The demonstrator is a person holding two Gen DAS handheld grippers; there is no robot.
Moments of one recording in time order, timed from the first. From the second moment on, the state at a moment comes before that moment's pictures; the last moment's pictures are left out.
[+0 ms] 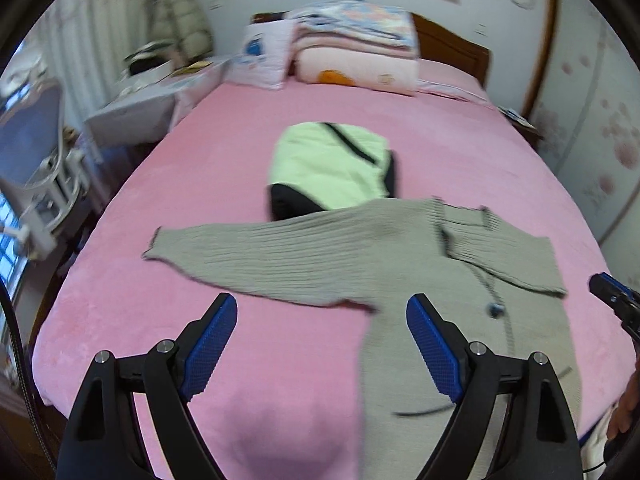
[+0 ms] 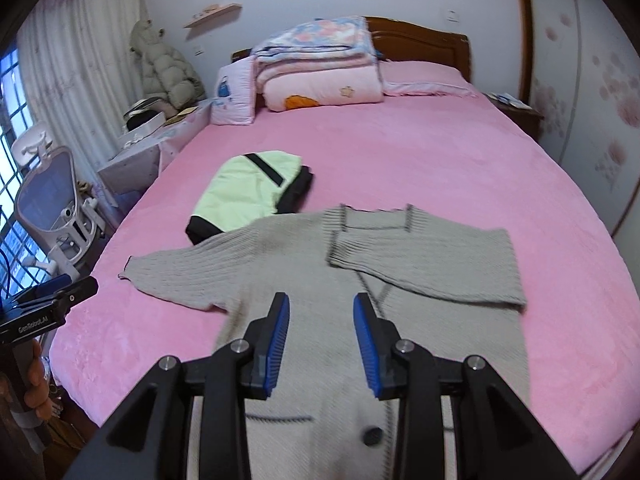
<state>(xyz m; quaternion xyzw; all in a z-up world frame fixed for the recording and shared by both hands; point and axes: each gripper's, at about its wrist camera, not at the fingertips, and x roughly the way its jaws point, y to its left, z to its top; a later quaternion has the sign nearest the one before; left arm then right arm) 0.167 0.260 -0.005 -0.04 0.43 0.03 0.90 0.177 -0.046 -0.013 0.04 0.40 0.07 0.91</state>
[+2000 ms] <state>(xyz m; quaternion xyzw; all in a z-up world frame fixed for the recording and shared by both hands) 0.365 0.035 -0.201 -0.05 0.52 -0.12 0.84 0.214 -0.162 -0.165 0.09 0.47 -0.03 0.88</state>
